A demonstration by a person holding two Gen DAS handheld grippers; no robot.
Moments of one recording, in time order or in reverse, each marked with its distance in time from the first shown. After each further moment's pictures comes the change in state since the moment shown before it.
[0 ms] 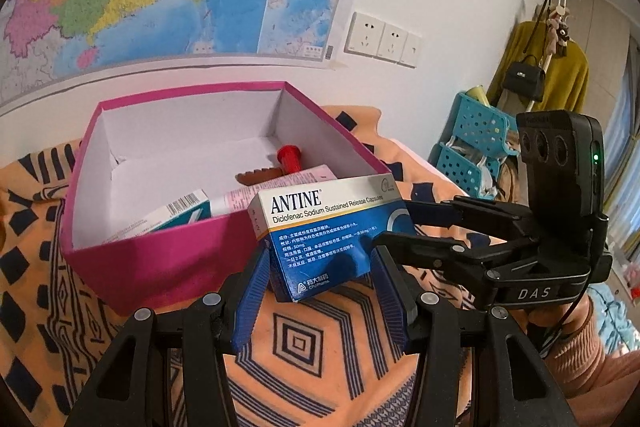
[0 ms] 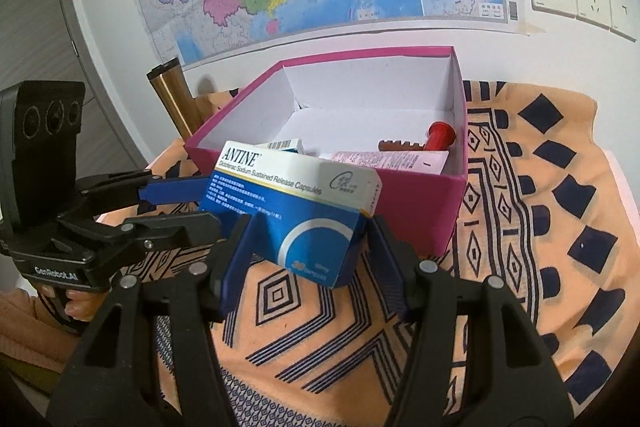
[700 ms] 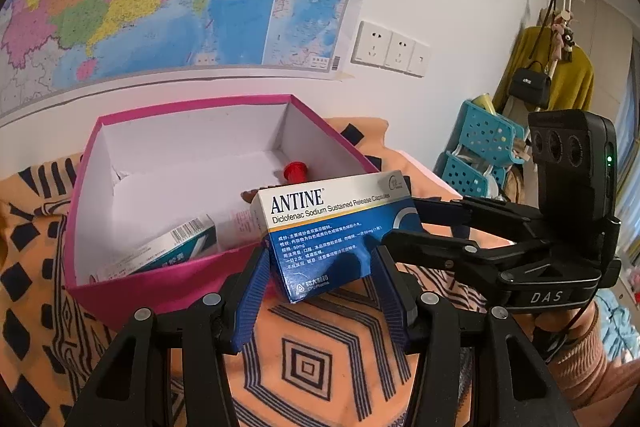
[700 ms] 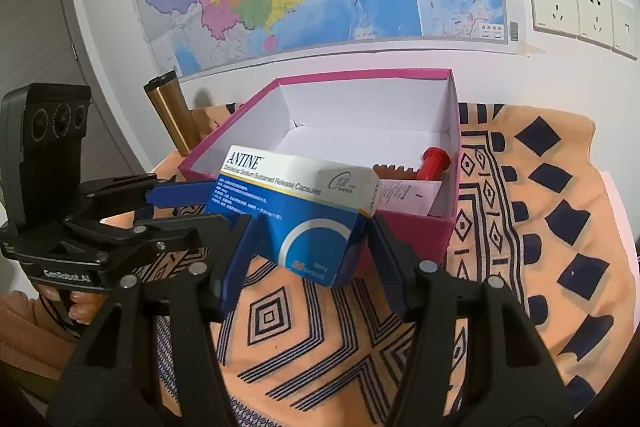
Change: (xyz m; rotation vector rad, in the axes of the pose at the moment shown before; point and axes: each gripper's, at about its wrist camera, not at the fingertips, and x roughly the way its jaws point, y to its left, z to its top) left arm 0.008 0.004 0.017 -0.003 -0.018 0.016; right arm -0.001 -0.006 0.017 -0.018 -0.033 -0.011
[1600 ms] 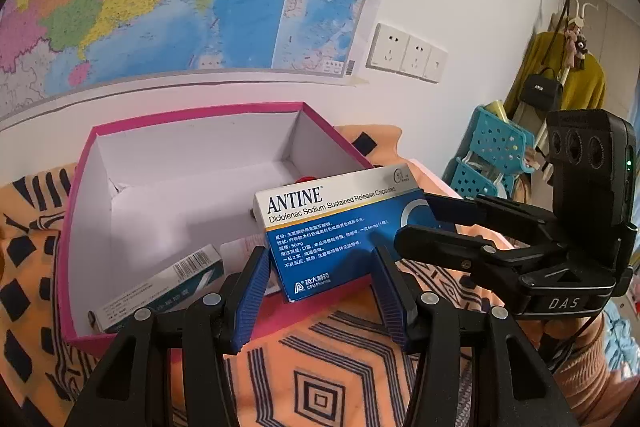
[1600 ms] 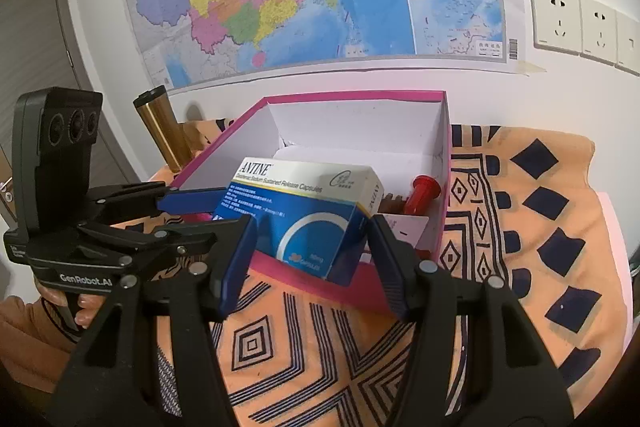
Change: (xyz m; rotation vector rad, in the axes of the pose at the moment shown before) left arm 0.022 0.012 0.025 -0.018 0.010 0.017; right arm 0.010 -0.015 0.025 -0.002 -0.022 -0.007
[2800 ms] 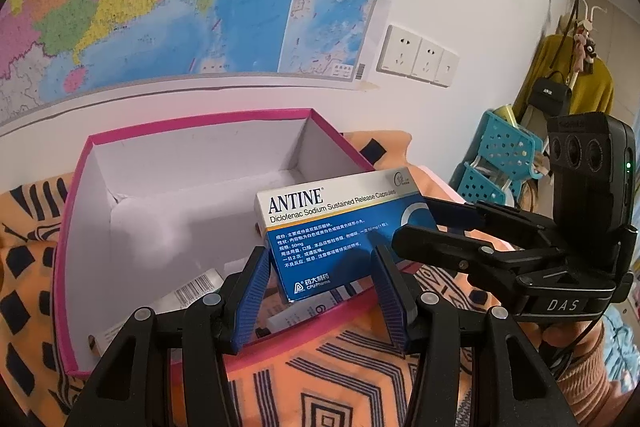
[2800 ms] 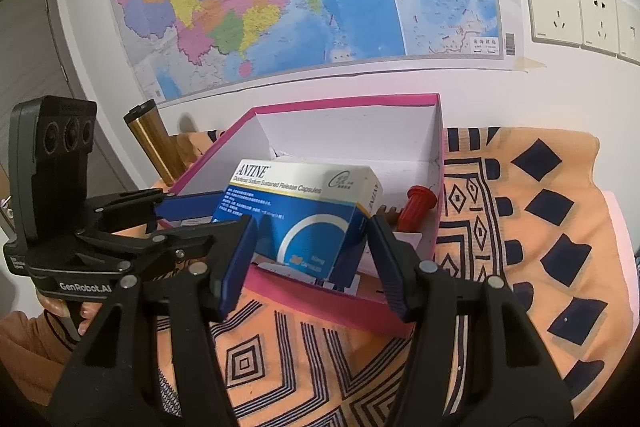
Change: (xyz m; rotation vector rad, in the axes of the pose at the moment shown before) left arm 0.015 0.005 0.015 -0.011 0.005 0.019; right arm 0.014 -0.019 0.013 0.046 -0.007 0.007
